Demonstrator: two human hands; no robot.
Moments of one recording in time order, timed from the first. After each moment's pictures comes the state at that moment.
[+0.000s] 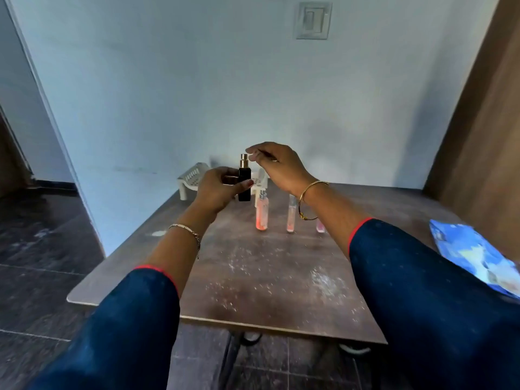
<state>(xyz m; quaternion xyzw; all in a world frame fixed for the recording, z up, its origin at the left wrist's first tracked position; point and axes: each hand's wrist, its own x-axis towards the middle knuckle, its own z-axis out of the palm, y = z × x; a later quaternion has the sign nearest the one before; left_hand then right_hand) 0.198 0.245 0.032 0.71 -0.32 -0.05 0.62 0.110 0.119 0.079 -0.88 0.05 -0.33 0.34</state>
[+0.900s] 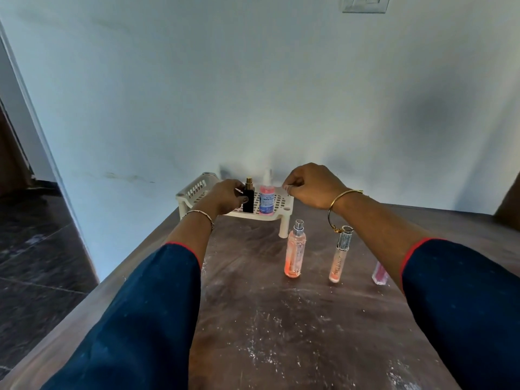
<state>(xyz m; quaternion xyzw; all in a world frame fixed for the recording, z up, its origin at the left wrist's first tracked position) 0.400 0.154 -0.011 0.85 -0.37 -0.08 0.36 0.234 0.024 0.043 -0.96 0.15 -0.19 0.15</state>
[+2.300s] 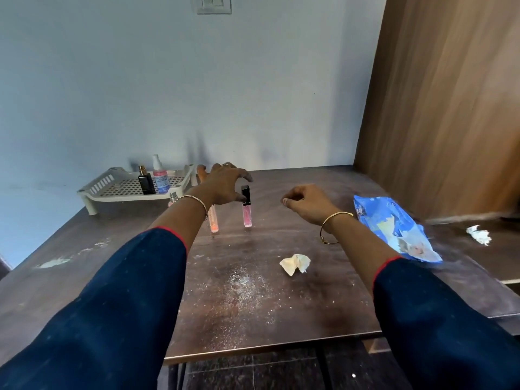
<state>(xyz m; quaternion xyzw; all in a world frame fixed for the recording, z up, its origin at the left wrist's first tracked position) 0.154 0.058 0.026 0.84 -0.54 0.06 0.05 -0.033 -0.057 -0.014 -0.86 0.29 -0.25 0.34</state>
